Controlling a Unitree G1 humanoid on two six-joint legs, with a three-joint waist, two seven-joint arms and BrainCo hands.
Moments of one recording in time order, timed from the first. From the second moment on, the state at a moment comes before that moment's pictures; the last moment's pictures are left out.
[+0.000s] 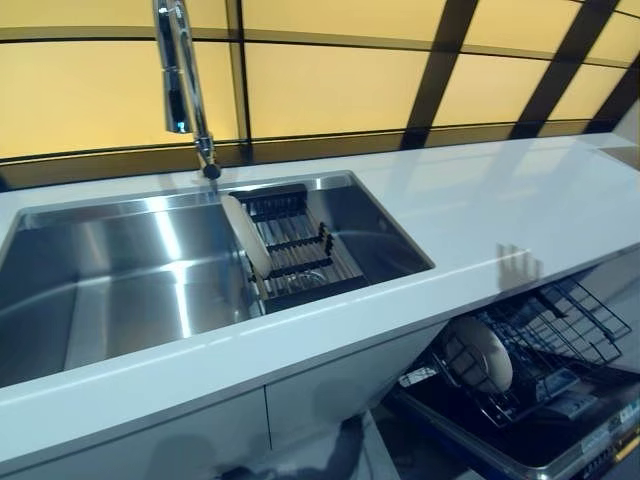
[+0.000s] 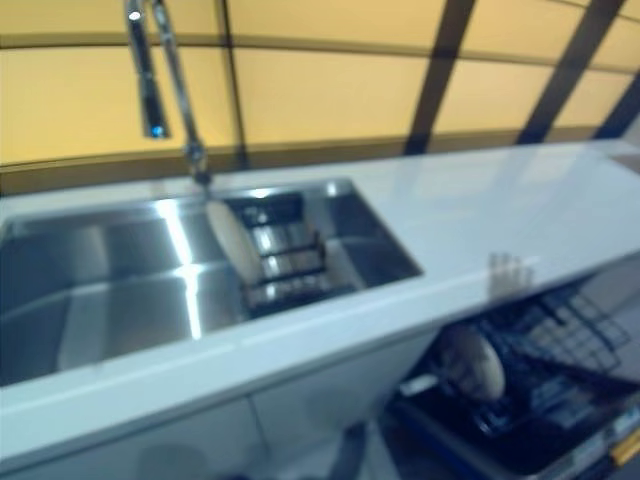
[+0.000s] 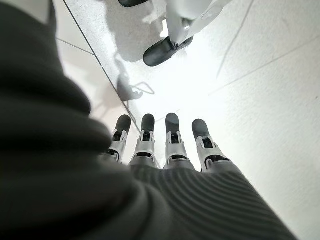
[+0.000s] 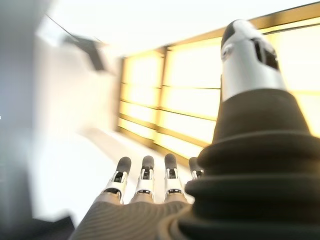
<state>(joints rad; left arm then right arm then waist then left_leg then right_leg) -0.03 0.37 -0.22 1.24 -0.11 0.23 -0.10 -0.87 -1.51 0.45 0.46 -0.24 0.11 -0.01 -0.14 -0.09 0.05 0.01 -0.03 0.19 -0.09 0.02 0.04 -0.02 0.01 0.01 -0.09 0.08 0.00</state>
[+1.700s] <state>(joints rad) -0.08 0.37 -0.21 1.20 -0.23 0.23 -0.09 -1.55 -1.19 1.08 0.15 -0.77 -0.06 -0.03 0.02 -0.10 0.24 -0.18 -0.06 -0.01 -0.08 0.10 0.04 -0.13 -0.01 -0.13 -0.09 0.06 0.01</state>
